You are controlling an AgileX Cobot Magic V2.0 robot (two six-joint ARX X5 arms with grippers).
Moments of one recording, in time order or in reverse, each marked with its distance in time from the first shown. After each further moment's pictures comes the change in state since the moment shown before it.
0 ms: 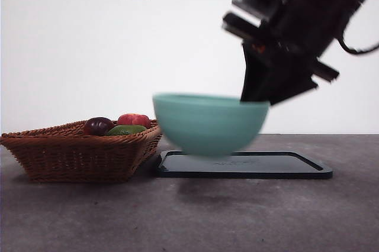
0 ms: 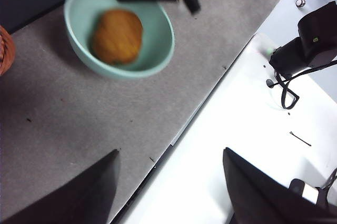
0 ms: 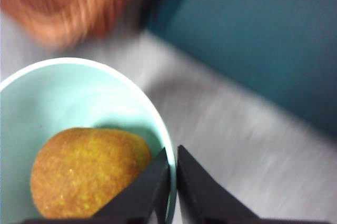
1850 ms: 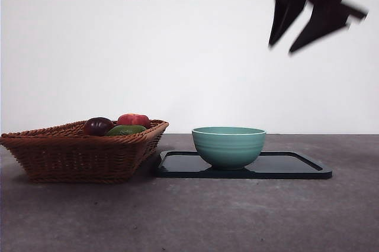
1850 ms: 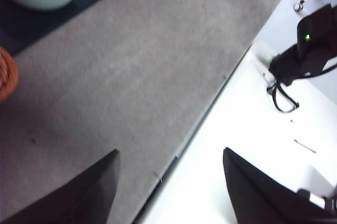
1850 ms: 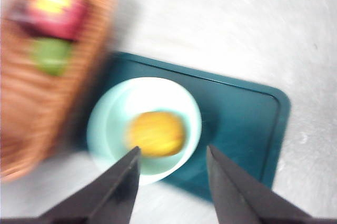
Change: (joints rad) left arm 0.000 0.000 0.000 0.057 0.000 0.026; right arm -0.265 -0.015 0.344 -0.237 -0.024 -0.051
